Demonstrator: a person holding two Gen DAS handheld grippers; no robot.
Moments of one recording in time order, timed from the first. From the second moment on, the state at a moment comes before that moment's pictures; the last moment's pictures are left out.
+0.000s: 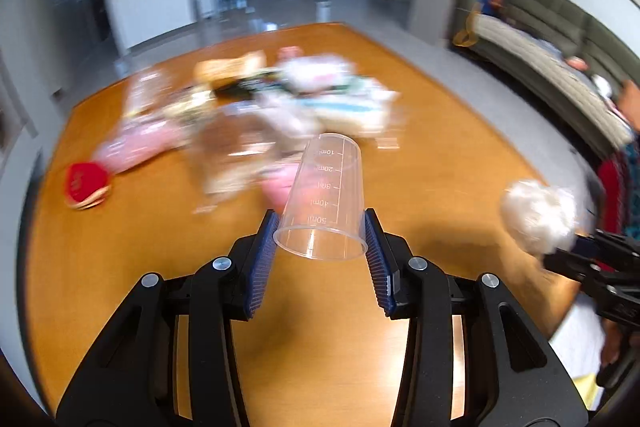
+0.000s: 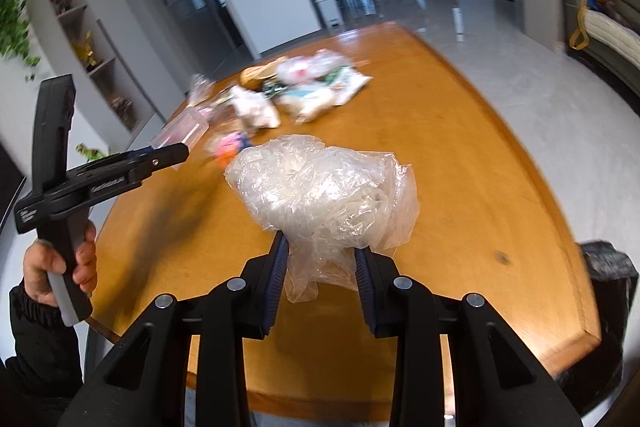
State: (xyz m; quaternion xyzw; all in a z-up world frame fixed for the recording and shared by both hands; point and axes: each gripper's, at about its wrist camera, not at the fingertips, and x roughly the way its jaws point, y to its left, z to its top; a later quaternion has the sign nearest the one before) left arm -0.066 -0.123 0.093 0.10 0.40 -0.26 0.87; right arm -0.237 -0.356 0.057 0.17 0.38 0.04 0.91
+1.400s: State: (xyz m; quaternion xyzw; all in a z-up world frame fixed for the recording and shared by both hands) left arm -0.167 -0.435 0.050 0.24 0.38 -0.49 0.74; right arm -0.394 -0.553 0.013 0.28 0.38 -0.26 0.84
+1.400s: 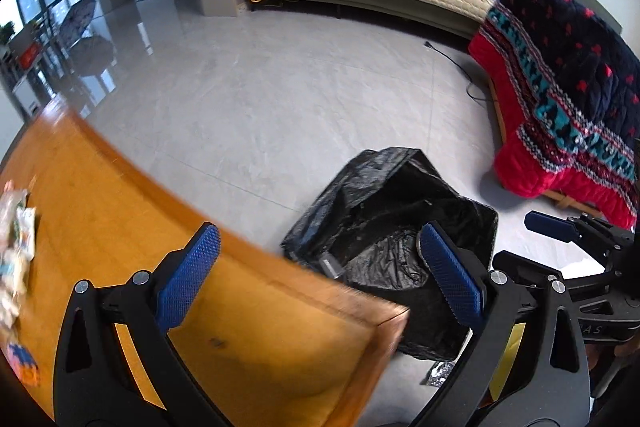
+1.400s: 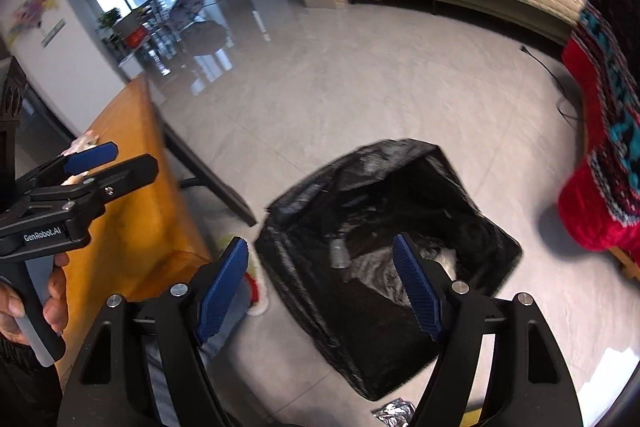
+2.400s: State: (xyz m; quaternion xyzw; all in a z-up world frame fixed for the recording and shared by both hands) left arm 0.008 -0.096 0.066 0.02 0.42 -0.16 0.89; right arm -0.100 -0.265 0.054 0.10 0.43 0.12 0.89
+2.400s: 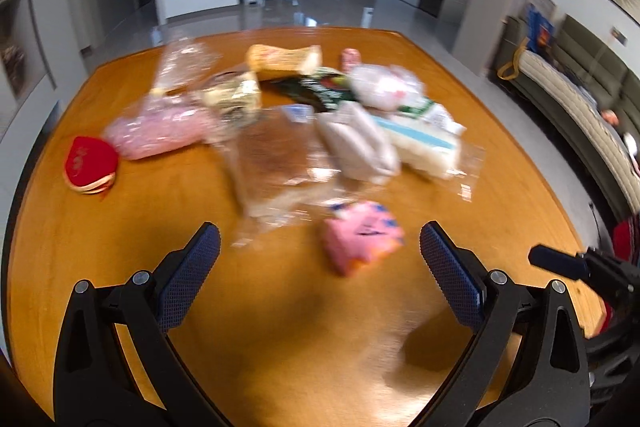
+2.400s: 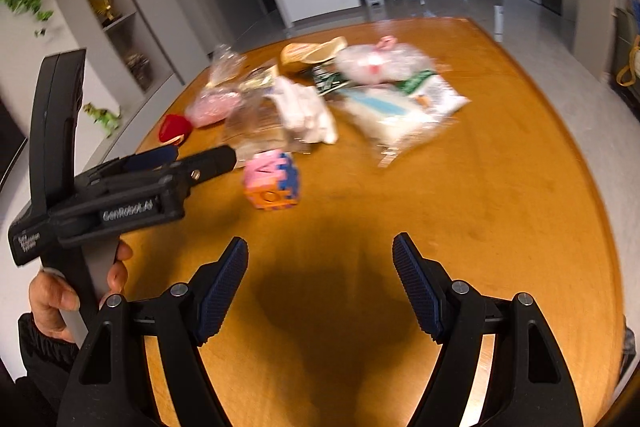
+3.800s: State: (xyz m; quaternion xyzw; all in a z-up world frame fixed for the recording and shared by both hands) left arm 0.091 -0.071 0.022 -0.09 0.51 -0.13 0.85; right arm -0.110 -0.278 0.039 0.06 0.43 0.12 0.89
